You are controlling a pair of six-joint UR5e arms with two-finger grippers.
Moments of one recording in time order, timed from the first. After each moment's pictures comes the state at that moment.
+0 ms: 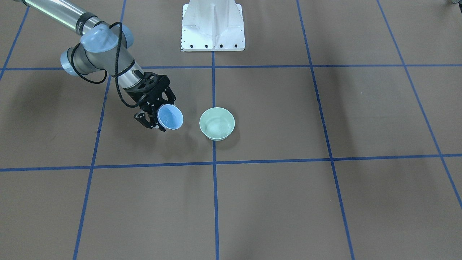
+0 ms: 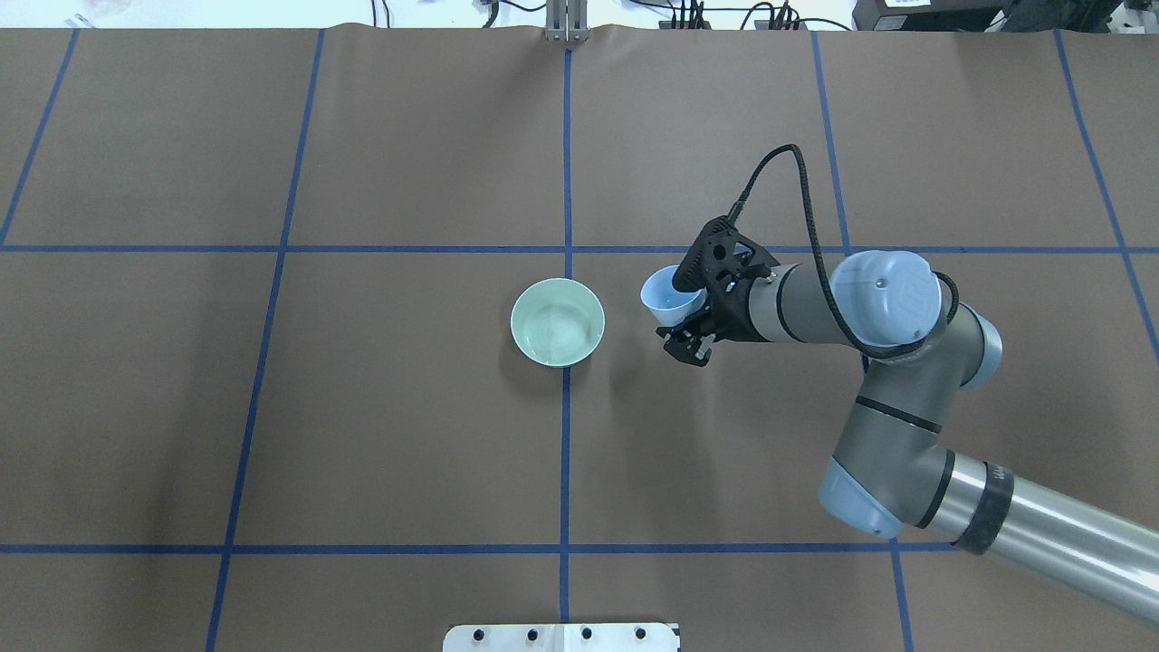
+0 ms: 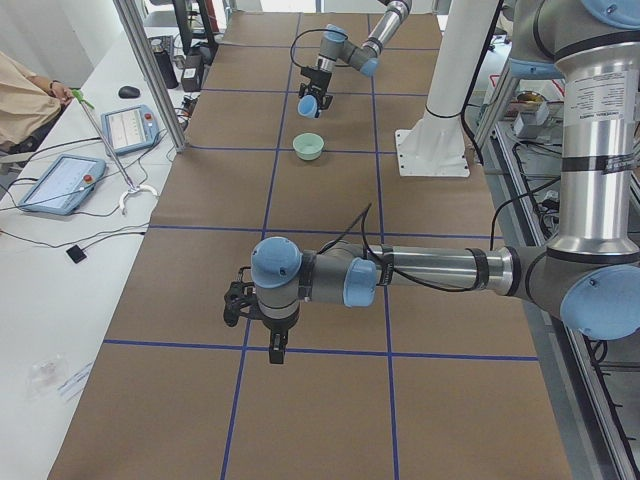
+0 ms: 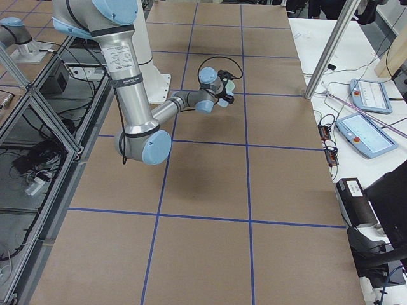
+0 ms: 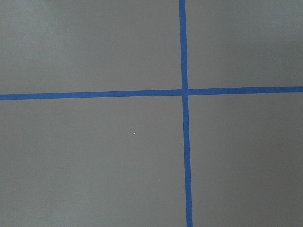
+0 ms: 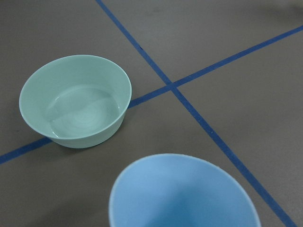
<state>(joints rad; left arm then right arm) -1.59 -1.50 -1.66 -1.63 -2.34 -0.02 0.56 -1.18 1.65 -0.83 1.77 0.30</state>
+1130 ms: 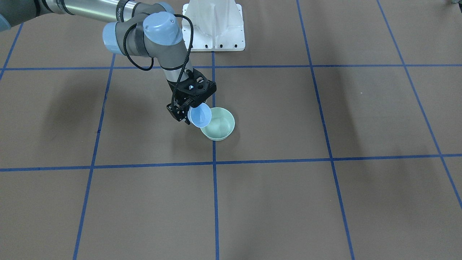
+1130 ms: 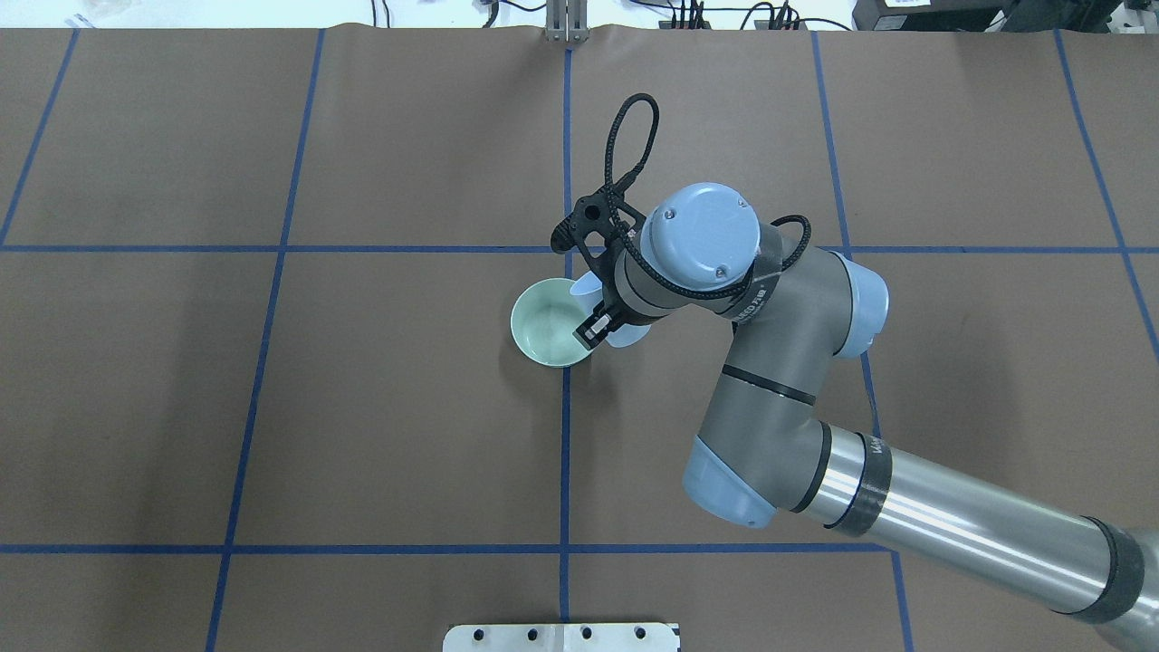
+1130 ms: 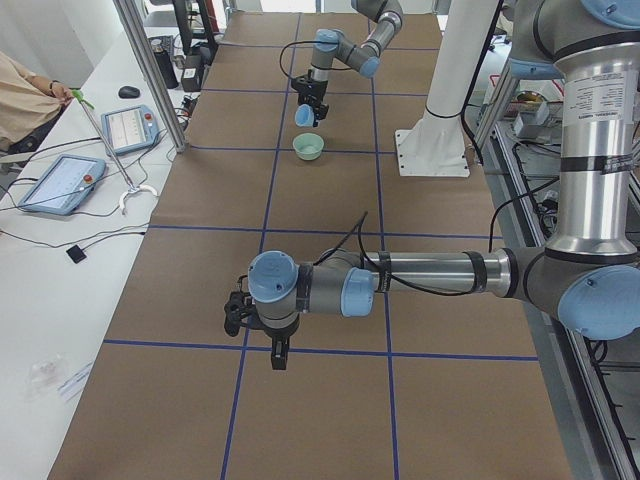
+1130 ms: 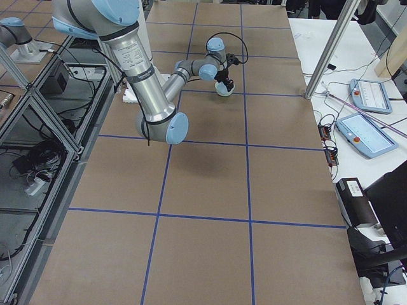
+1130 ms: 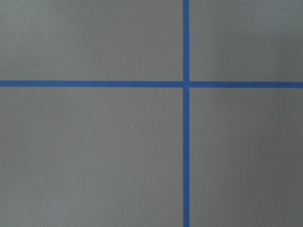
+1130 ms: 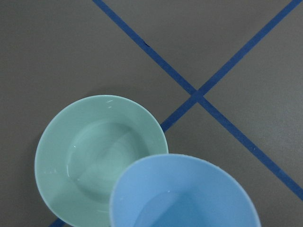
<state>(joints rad) -1.59 -1.51 -1.61 -1.64 -2.39 -0.02 0.52 -0.90 1.65 -1.41 1.78 0.48</state>
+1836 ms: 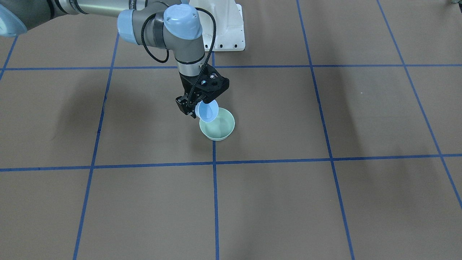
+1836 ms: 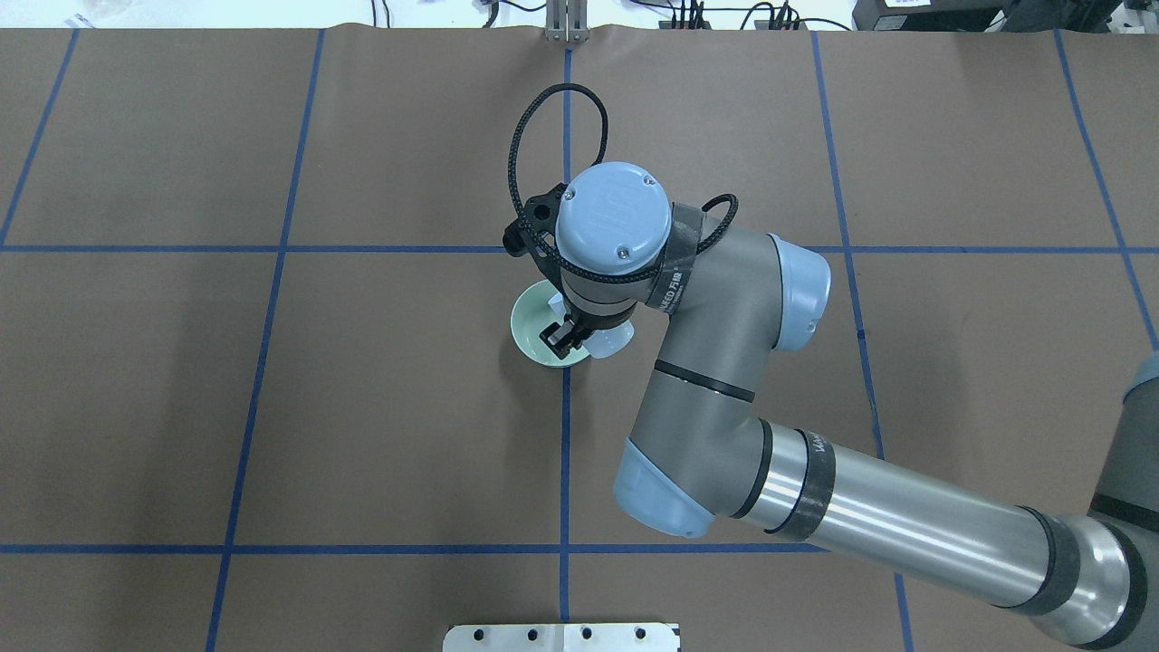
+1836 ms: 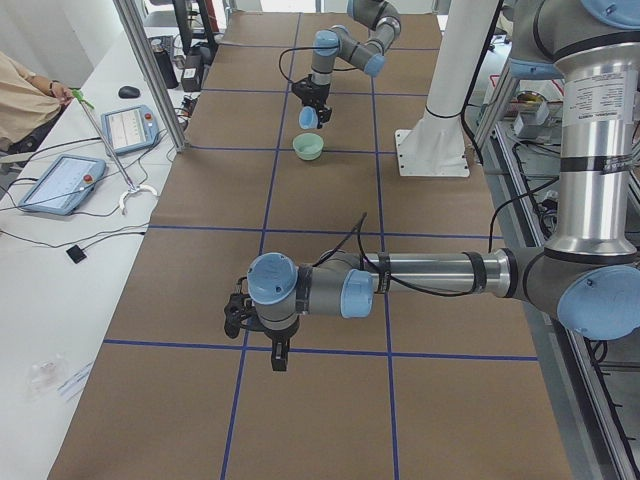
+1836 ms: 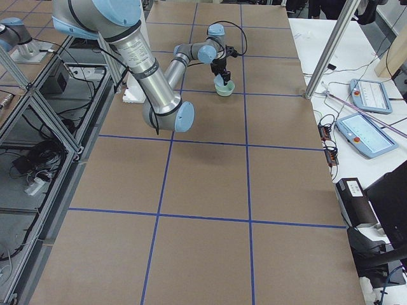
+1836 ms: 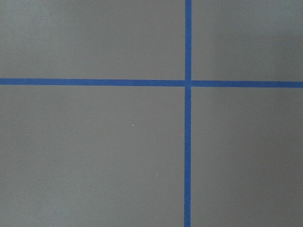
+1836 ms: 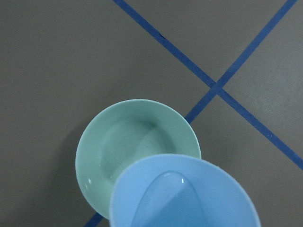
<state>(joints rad) -1.59 -1.51 -1.61 -1.64 -2.39 -0.02 0.50 -0.77 1.65 -1.71 1.78 0.48</state>
